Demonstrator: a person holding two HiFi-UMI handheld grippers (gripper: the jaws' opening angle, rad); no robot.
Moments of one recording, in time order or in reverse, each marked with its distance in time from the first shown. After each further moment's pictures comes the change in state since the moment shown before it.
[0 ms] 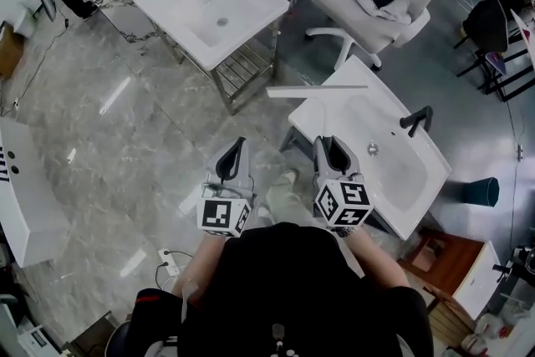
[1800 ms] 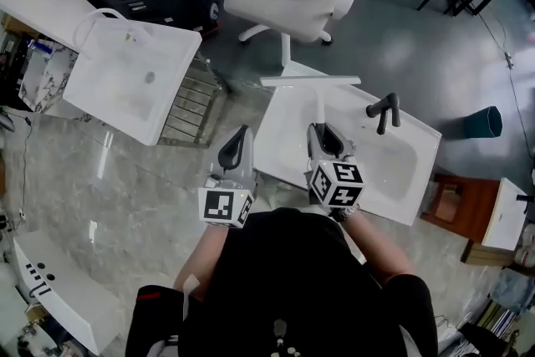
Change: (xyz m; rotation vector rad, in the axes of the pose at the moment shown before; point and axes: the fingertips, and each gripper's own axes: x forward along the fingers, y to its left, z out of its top) left arm 0.259 -0.103 -0.003 0.051 0.081 -0.392; right arm 0.081 -0.208 0.028 0.238 0.017 -0.340
